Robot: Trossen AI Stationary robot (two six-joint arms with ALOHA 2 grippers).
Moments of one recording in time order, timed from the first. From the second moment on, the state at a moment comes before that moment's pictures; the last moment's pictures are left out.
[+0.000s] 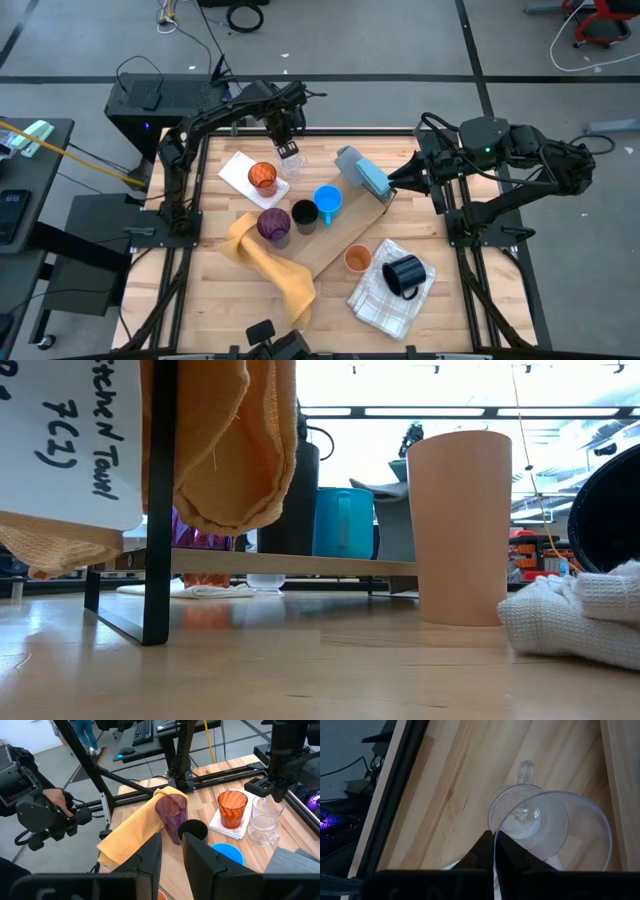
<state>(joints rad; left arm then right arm) 0.64 1.98 1.86 -1.26 0.00 0.22 0.09 1.06 1.51 -0.84 -0.03 0.28</state>
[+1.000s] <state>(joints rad) 0.49 1.99 2.21 -1.28 0.07 0.17 0.09 1.06 1.51 -0.84 -0.03 0.26</state>
